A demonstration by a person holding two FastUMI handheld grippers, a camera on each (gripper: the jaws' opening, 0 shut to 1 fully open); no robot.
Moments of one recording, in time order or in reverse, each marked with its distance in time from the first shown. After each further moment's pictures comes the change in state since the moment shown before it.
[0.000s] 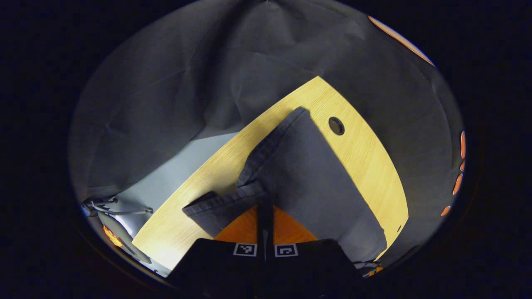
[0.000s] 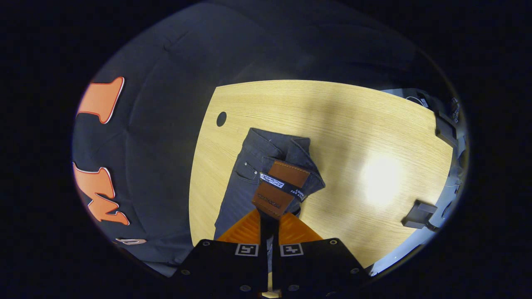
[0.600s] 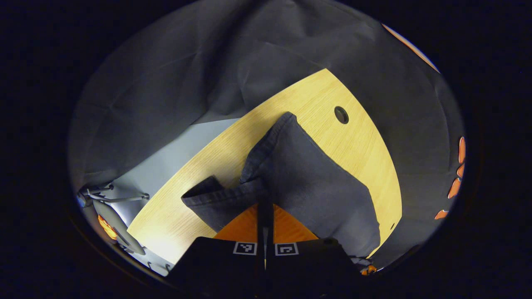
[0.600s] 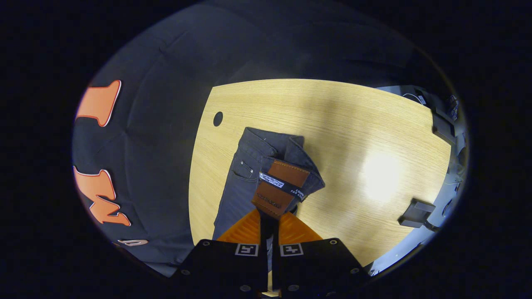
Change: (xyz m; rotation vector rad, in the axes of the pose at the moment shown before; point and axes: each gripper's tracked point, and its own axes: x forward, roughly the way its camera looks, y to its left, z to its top) left arm -0.013 0.006 -0.022 -0.025 0.045 -0.039; right arm -0.003 -0.001 -0.001 0.020 0.020 0.011
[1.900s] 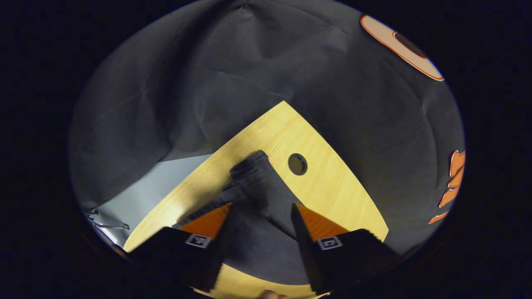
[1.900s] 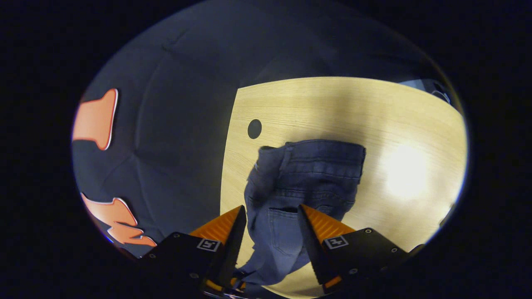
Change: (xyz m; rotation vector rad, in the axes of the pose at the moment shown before) left arm 0.023 -0.090 0.108 0.120 -0.251 -0.155; right arm 0.057 0.098 0.047 -0.024 -0.032 0.137
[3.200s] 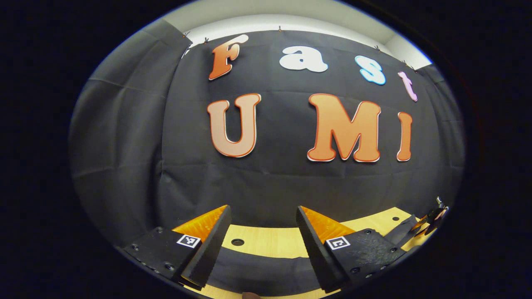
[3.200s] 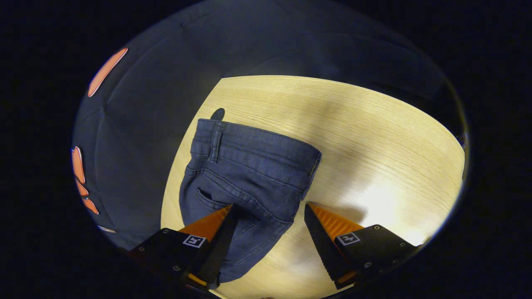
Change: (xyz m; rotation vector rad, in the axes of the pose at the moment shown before) left arm -0.265 -0.122 -0.066 0.657 -0.909 -0.287; right arm 0.054 -0.090 -0.004 -0.213 -0.103 -0.168
